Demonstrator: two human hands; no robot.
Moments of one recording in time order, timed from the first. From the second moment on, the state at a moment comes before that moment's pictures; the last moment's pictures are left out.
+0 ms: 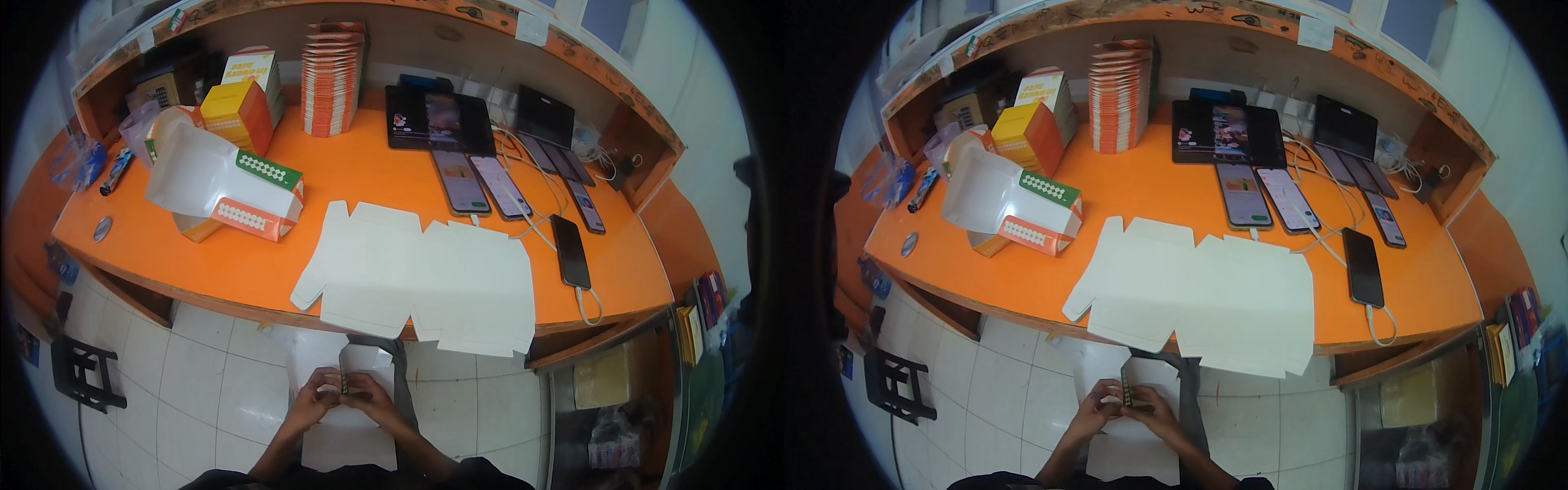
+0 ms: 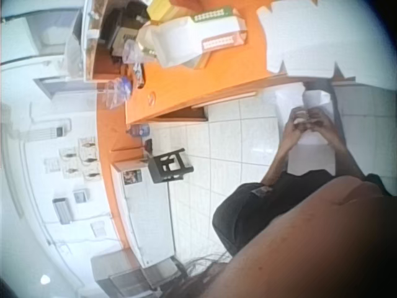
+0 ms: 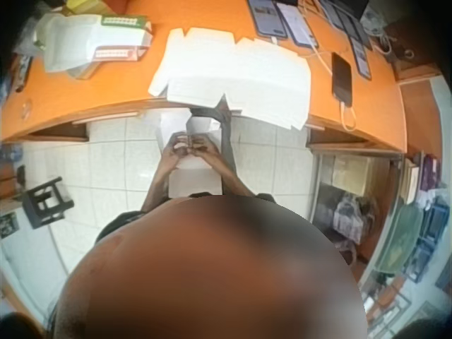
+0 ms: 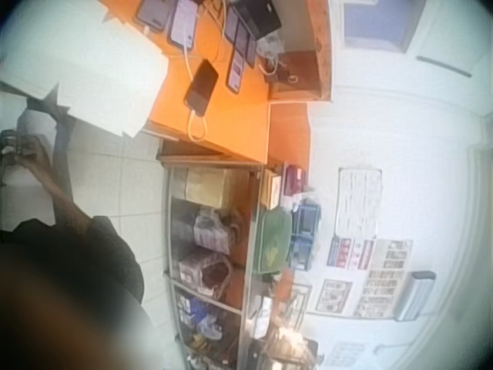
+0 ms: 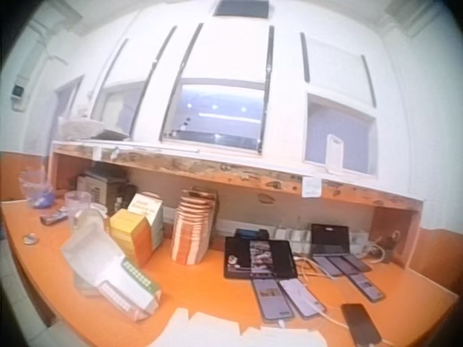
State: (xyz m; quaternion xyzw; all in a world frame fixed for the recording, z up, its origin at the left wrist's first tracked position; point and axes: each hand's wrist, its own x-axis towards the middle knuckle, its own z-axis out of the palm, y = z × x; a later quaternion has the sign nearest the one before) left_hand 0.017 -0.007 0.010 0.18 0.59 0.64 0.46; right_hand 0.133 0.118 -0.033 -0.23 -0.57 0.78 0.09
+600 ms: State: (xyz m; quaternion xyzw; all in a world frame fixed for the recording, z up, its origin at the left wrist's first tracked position) left_hand -0.026 0.027 0.050 0.30 0.87 0.36 0.16; right_hand 0.137 0.083 -0.033 -0.14 -0.68 0.71 -0.03
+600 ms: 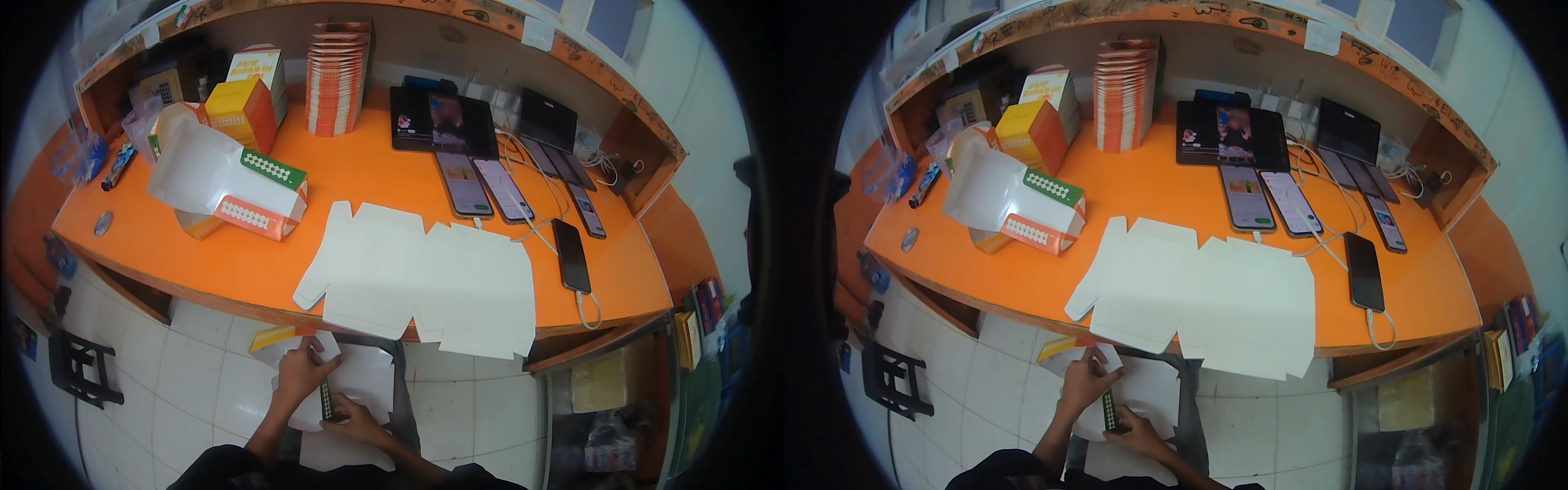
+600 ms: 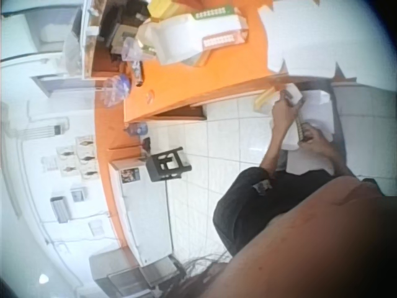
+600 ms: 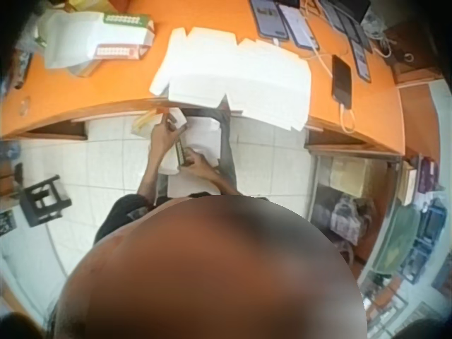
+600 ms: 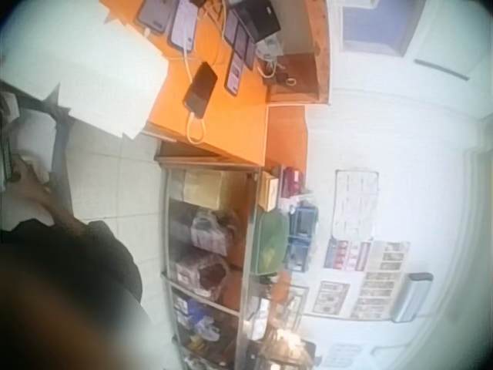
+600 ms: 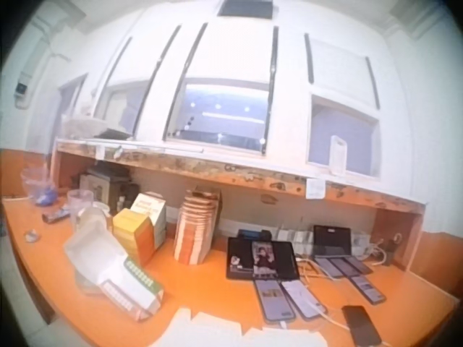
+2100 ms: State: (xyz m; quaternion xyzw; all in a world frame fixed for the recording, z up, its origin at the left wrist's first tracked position) left_hand 0.008 0.013 0.035 0.45 0.69 0.48 0.31; right_hand 0.133 0.154 -0.014 -0.31 -0.55 0.76 0.18
